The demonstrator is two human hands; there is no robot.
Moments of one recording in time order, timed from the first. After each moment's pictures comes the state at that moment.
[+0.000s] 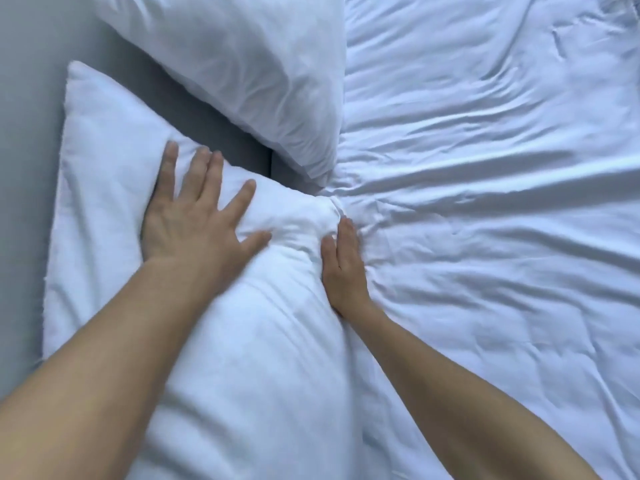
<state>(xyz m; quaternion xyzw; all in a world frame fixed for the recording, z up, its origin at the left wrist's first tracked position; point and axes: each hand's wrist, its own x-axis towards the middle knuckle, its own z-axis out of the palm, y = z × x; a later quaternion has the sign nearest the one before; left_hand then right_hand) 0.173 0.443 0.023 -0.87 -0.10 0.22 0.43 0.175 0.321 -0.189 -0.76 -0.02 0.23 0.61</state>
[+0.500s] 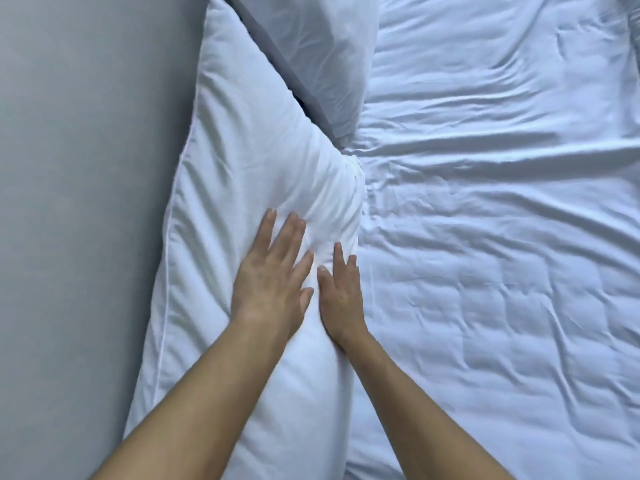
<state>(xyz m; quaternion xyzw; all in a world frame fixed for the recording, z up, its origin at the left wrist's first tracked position) 0.012 0.345 0.025 -0.86 0.02 0.32 0.40 0.016 0.269 -0.132 -0.75 -0.03 0.35 0.56</state>
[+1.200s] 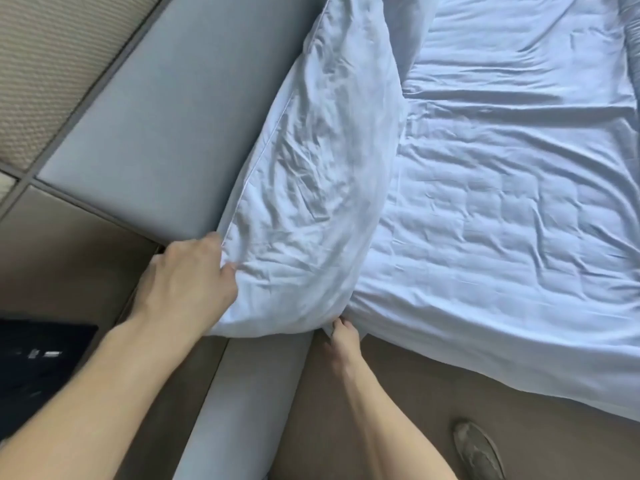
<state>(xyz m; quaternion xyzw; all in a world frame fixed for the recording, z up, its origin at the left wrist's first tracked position) -0.357 0.273 0.120 -0.92 -0.38 0.10 0.06 -0.324 0.146 -0.172 -0.56 0.24 0.50 0.62</state>
